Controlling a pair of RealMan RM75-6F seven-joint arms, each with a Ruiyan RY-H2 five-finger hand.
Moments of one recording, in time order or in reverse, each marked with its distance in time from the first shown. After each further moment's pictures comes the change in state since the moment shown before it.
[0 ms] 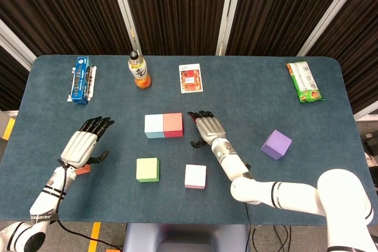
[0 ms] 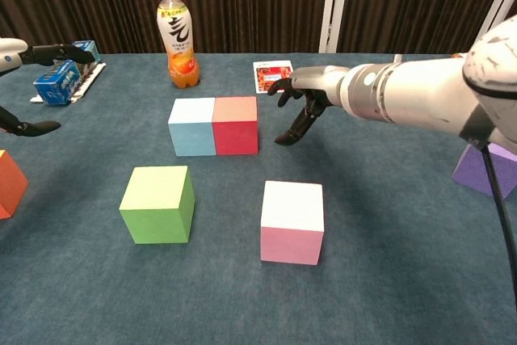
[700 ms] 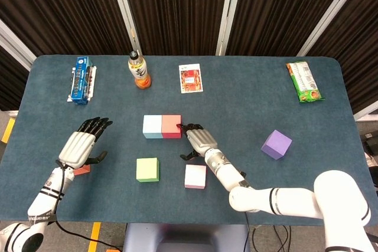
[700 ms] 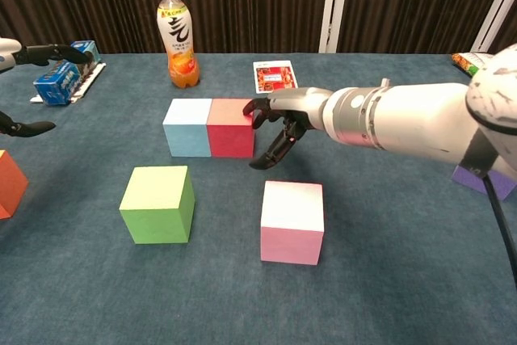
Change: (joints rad) left arm 0.010 0.010 0.005 0.004 0.013 0.007 -0.014; right arm -0.003 -0.024 -0.034 -0.057 -0.066 -0.016 0.130
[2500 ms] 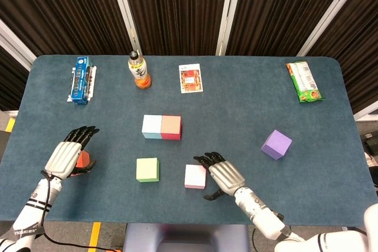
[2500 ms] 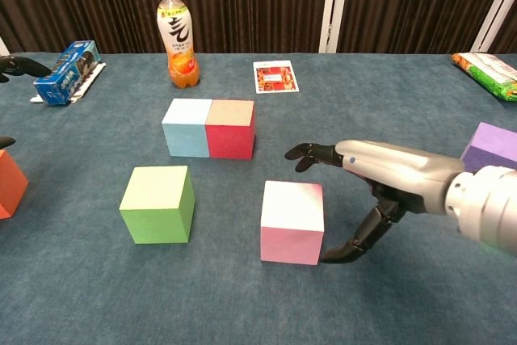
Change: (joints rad) left arm 0.088 0.067 0.035 -0.062 0.003 0.032 -0.059; right arm -0.415 0.126 -0.245 -0.340 -0.614 0.242 0.043
